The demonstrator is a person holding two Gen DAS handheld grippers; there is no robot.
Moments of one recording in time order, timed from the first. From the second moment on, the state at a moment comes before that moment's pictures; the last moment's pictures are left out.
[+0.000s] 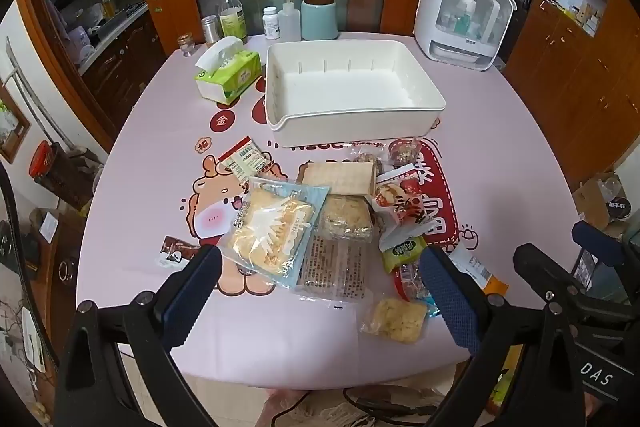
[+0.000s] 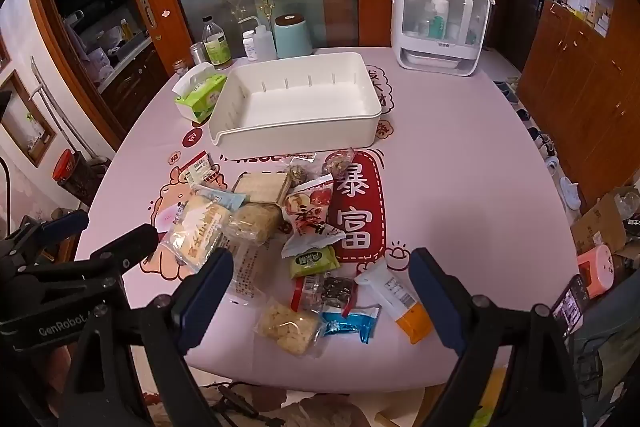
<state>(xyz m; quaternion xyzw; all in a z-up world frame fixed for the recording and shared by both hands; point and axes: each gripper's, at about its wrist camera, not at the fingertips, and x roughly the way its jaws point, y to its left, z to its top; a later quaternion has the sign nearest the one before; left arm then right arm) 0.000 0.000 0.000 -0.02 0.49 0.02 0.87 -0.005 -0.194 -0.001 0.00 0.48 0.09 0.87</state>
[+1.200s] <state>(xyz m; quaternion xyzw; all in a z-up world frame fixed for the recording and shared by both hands) -0.001 0.004 -0.006 -0.02 0.49 0.02 0.87 -0.006 -0.197 0.001 0.00 0.48 0.09 0.87</state>
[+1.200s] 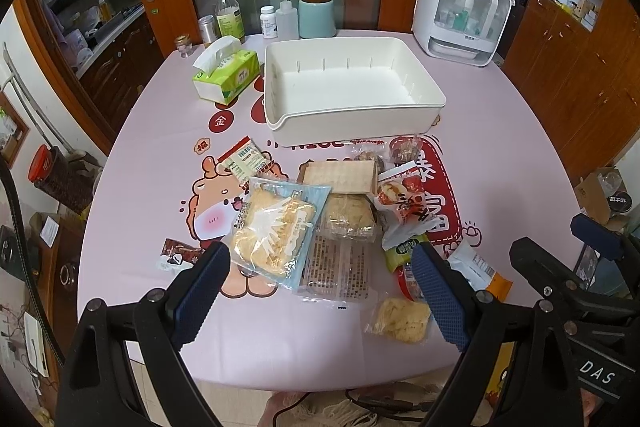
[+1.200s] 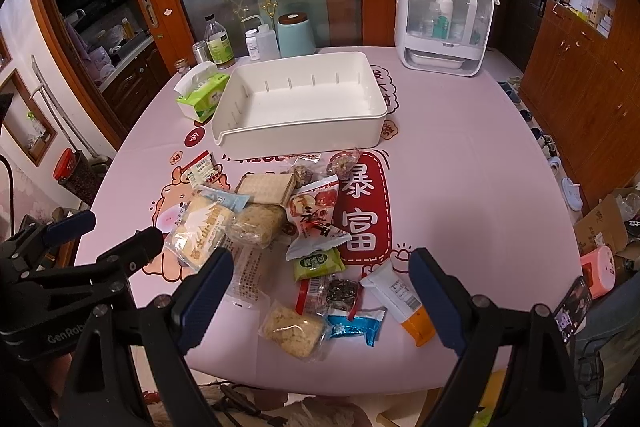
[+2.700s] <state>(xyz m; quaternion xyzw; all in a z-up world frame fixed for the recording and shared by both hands) -0.007 -0.043 -0.038 -0.02 0.54 0.00 0.84 -0.016 -0.238 -0.030 0.01 0.51 0.08 0.86</state>
